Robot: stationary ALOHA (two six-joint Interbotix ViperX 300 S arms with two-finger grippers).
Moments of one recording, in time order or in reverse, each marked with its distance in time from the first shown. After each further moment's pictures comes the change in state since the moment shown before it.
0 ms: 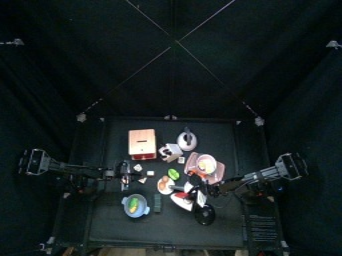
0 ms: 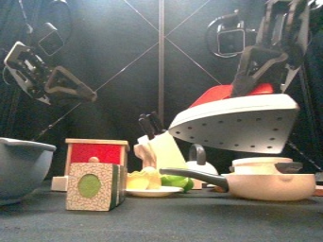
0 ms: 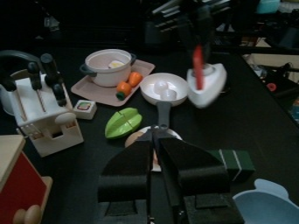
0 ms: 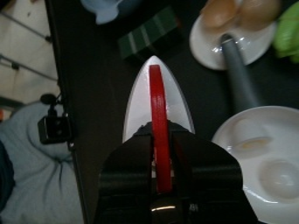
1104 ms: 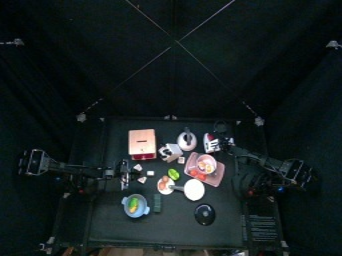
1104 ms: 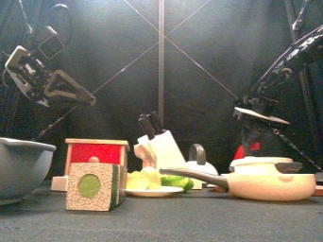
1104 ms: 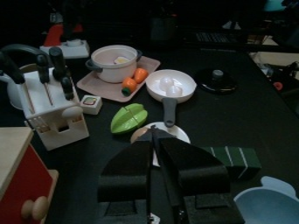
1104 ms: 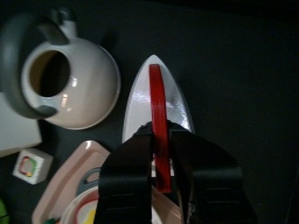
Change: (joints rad) left arm 0.012 -0.002 0.012 -0.002 0.000 0.000; right arm -0.919 -0.291 0.092 -0.112 0.356 -0.005
